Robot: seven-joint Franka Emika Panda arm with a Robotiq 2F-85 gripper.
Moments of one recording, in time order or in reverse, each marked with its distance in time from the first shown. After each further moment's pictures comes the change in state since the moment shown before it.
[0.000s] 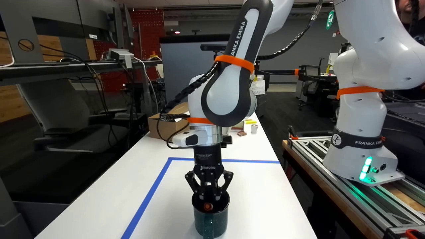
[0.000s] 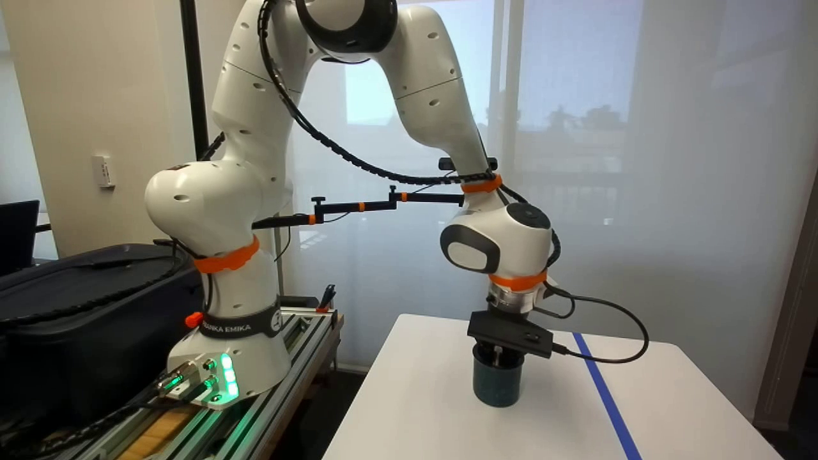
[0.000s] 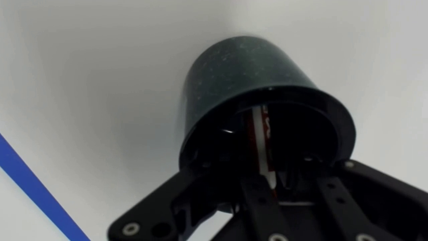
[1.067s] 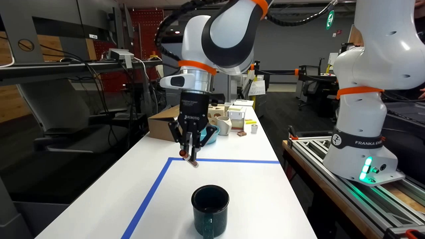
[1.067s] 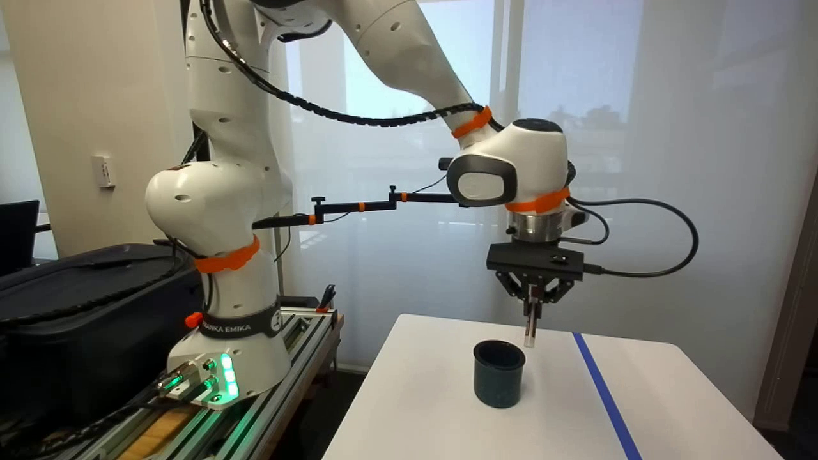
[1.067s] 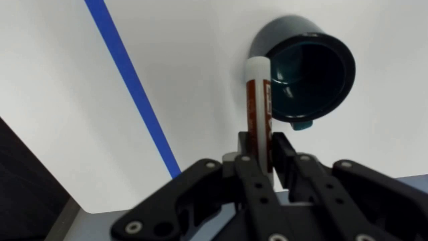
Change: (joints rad) arm 0.013 -0.309 -0.079 -0.011 -0.133 -0.124 0.210
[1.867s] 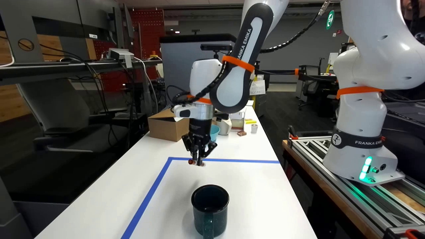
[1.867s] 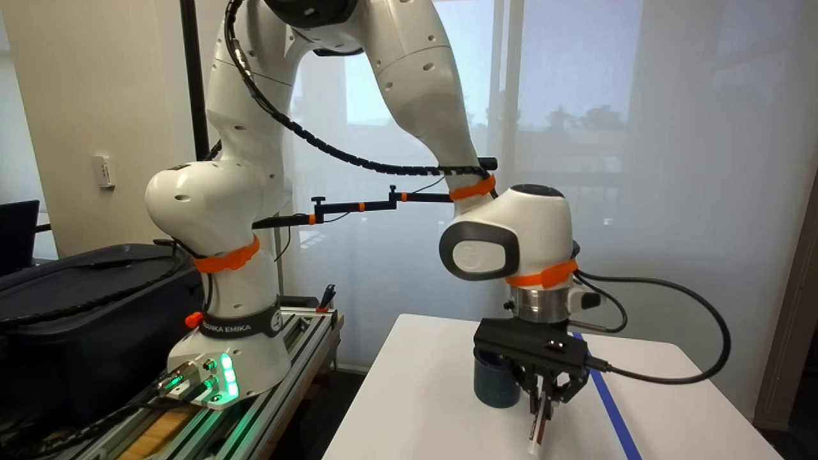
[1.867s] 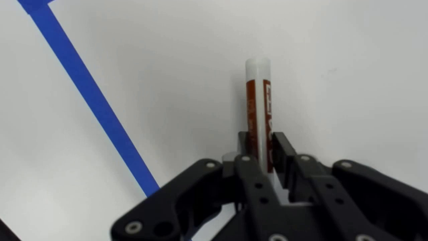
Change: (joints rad) arm -0.002 0.237 -0.195 -0.018 -0.327 0.261 0.253
